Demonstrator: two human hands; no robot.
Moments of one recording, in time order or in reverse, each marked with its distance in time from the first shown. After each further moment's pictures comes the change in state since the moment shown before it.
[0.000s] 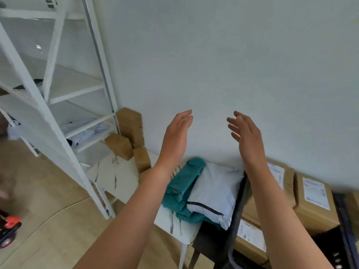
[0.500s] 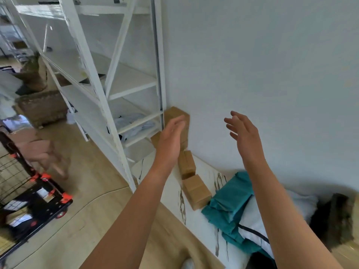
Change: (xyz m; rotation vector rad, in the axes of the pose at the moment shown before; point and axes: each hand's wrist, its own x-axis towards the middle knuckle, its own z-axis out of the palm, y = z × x) left_hand 0.056 -0.051 -0.203 0.041 0.256 -0.079; right_hand 0.041 0.014 0.225 -0.010 -0.267 0.026
